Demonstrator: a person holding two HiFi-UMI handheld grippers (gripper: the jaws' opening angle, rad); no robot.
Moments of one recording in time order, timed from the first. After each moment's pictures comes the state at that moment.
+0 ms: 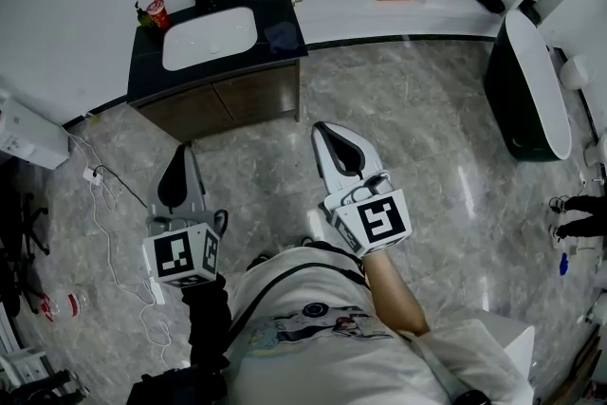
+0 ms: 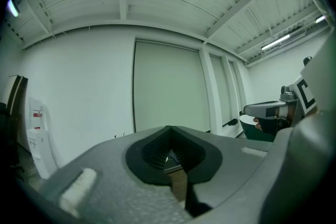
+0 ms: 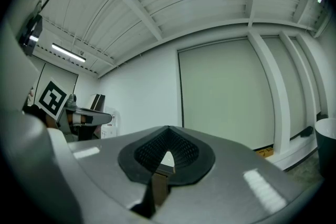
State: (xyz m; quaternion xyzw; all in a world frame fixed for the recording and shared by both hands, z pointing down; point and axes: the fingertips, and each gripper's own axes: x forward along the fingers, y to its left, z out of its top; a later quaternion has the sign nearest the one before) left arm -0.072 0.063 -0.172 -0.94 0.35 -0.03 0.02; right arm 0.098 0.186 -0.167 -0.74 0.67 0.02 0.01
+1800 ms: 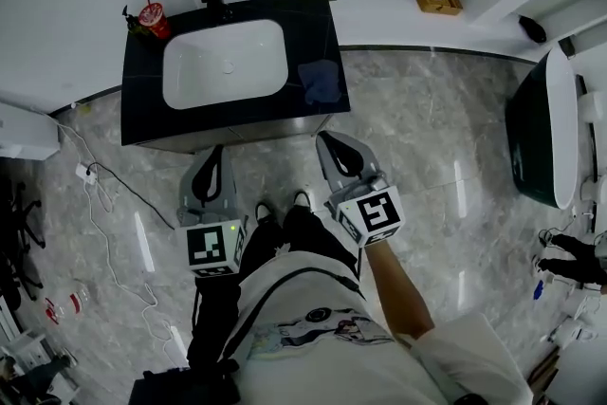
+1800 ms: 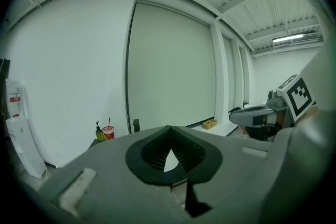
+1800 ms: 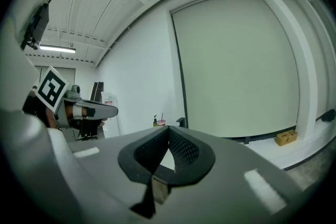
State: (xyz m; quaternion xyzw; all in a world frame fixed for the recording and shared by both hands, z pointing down) left arm 0.093 -0.220 -0.054 -0.94 0.32 -0.13 -0.04; right arm 0.237 -0.128 -0.033 -0.70 0.71 -0.10 -0.05
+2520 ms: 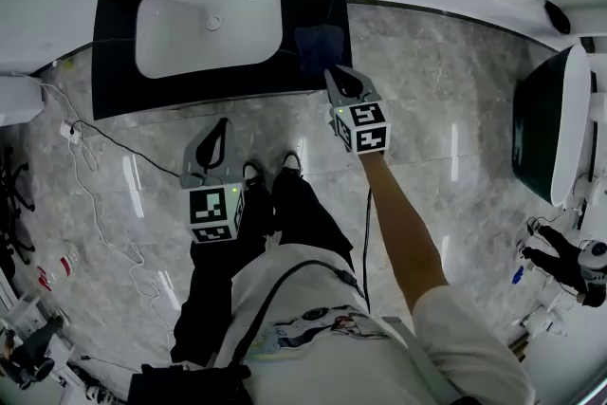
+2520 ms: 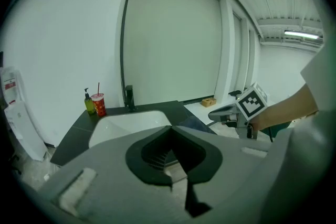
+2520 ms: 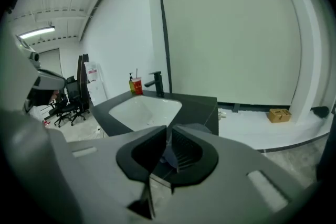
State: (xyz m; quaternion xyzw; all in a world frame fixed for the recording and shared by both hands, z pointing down) left arm 0.149 -0.242 0.087 -0.91 0.31 -0.24 -0.11; right arm 0.373 -0.206 0.184 -0.69 0.66 -0.24 -0.18
